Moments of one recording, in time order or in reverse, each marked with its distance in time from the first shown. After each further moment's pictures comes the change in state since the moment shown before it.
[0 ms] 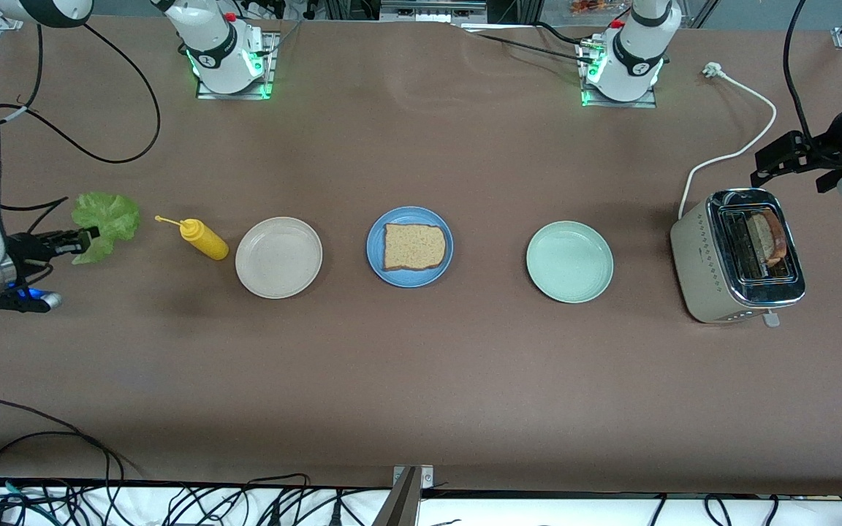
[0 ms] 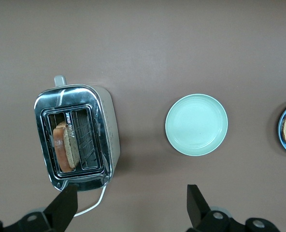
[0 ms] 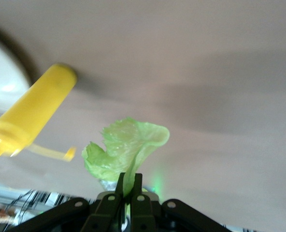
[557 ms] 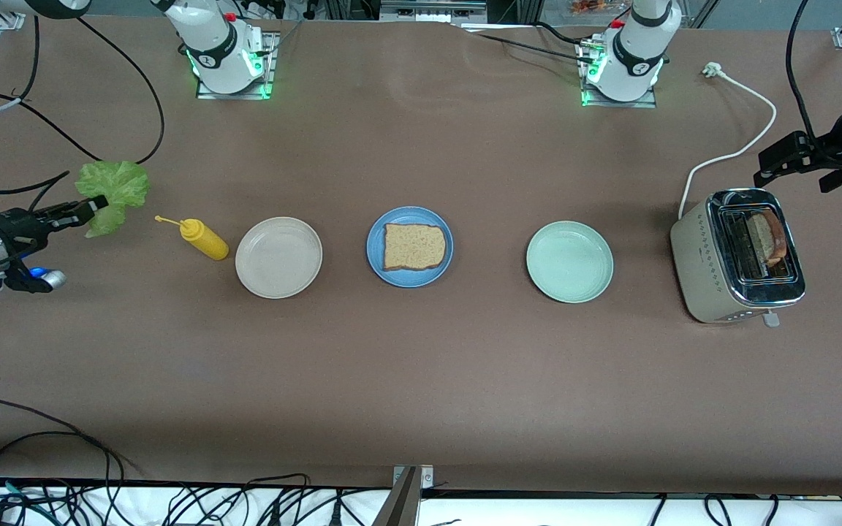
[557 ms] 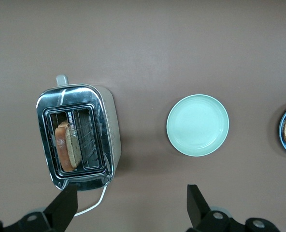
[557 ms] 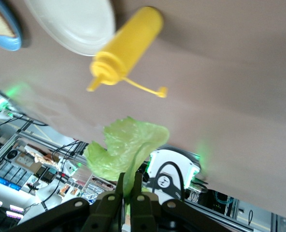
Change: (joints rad) left arm 0.006 0.000 0.001 0.000 0.000 0.000 0.000; right arm 0.006 -0.036 0.034 0.065 0.187 -0.257 0.002
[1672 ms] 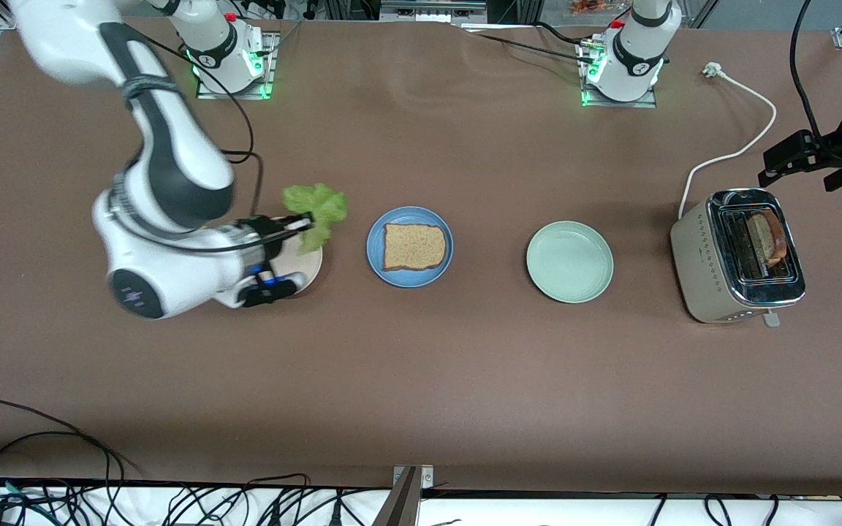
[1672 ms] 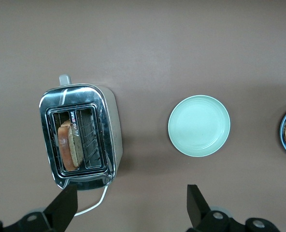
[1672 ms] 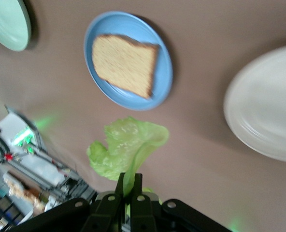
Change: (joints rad) left arm 0.007 -0.004 0.002 0.000 0.000 0.000 0.001; right arm 0.396 0.017 0.306 -0.018 0.099 0.459 0.388
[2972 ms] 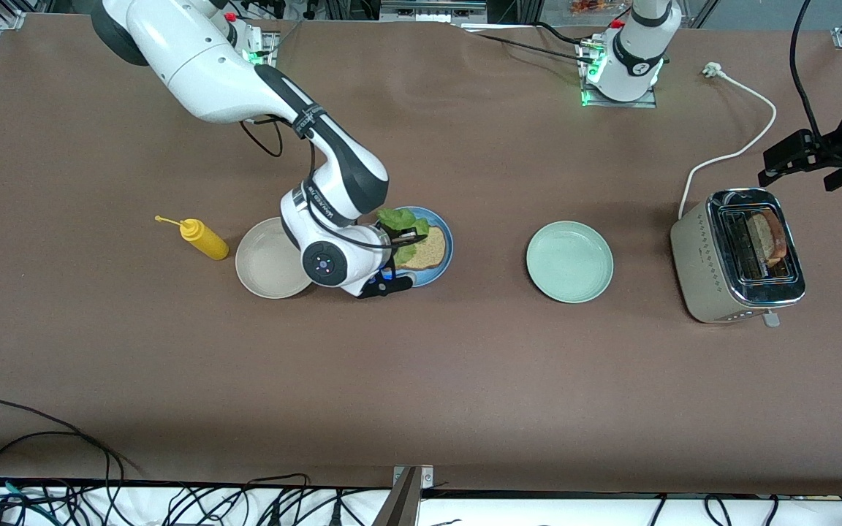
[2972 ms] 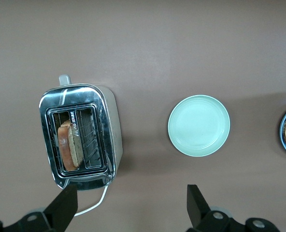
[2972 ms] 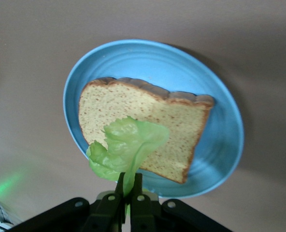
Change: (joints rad) left arm 0.001 -0.001 -0.001 0.000 0.000 -0.001 0.001; right arm 0.237 0.166 -0.007 -0.109 -0.112 0.443 0.165
